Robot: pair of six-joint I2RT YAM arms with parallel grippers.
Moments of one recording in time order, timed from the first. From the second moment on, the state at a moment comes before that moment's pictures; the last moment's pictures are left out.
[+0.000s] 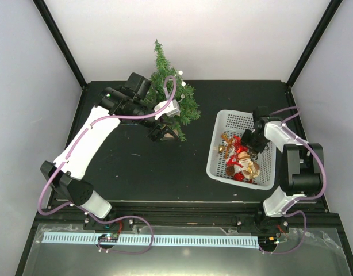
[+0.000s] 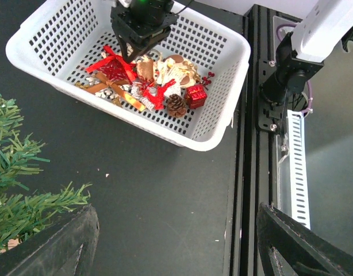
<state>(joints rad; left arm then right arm) -0.51 1.55 1.78 -1.26 0.75 0.58 0.04 1.65 1.05 -0.79 -0.11 0.57</state>
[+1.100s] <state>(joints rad) -0.51 1.58 1.78 -1.26 0.74 0.58 0.04 1.82 1.18 -0.75 -0.05 0.58</state>
